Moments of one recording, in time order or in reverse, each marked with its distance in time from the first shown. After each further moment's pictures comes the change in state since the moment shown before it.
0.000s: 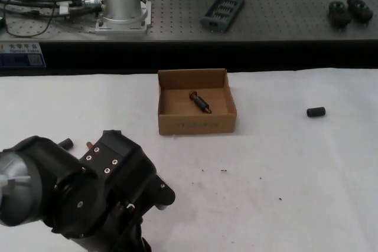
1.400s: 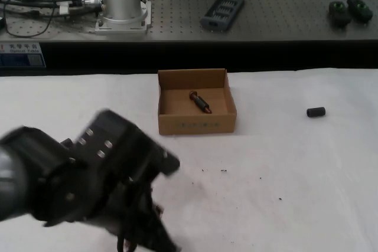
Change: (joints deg) left arm 0.0 -3.4 -1.0 -7.9 0.8 -4.6; right arm 0.0 0.0 0.0 -2.5 -0.3 -1.2
